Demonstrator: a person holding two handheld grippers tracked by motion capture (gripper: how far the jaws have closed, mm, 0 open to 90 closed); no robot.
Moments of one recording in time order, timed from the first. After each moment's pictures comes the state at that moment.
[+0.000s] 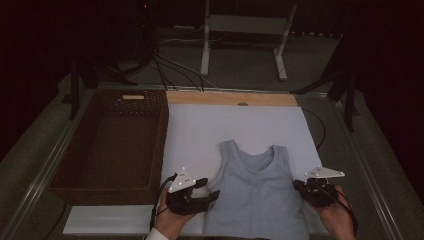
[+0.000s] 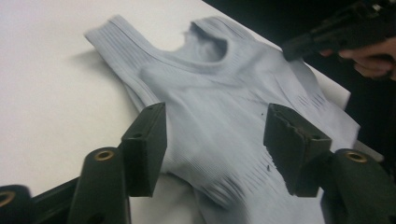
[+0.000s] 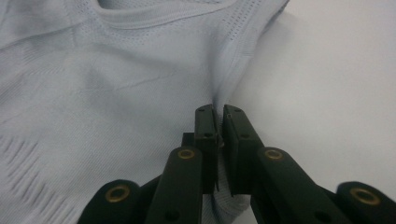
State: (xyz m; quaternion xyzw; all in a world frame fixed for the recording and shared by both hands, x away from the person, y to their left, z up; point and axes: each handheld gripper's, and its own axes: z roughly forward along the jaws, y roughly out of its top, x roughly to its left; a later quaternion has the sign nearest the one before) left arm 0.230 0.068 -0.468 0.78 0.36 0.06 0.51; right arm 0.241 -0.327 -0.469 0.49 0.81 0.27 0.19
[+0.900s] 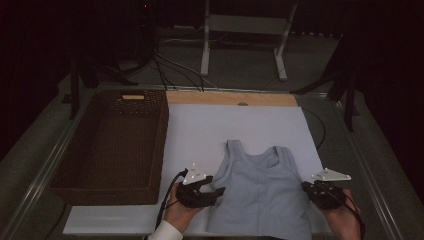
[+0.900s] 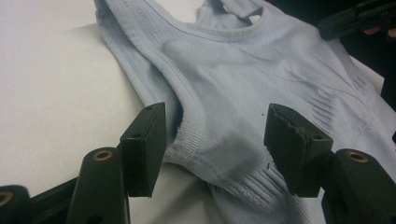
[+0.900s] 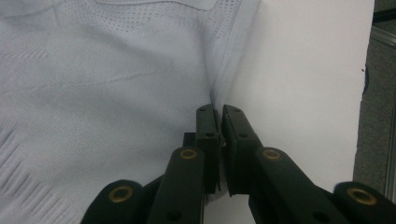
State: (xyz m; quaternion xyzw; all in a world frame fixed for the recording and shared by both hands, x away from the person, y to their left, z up) left arm 0.250 0.046 -0.493 0.80 0.36 0.05 0.48; right arm 0.235 -0.343 -0.472 0.50 0.80 0.24 0.22
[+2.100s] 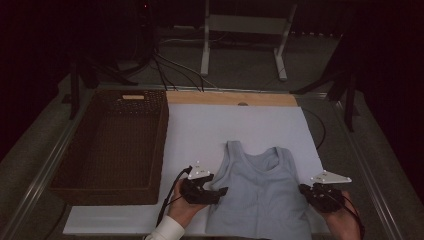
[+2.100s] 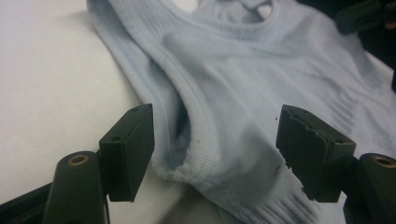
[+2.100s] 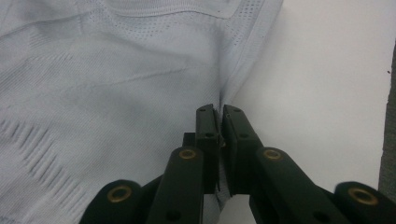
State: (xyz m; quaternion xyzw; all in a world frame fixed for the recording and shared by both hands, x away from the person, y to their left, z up) left arm 0.265 0.038 -0.503 0.81 0.36 0.03 0.46; right arm 0.228 -0.339 -0.470 0.50 0.80 0.26 0.20
